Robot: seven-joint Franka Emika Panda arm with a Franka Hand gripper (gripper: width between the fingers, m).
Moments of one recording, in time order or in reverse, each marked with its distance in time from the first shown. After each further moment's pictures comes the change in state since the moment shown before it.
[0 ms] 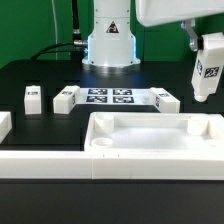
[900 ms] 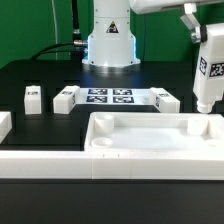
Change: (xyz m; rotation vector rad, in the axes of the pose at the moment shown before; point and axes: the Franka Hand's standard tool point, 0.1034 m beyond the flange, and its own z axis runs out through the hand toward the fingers) arm 0.038 0.013 -0.012 -0.024 0.167 -0.111
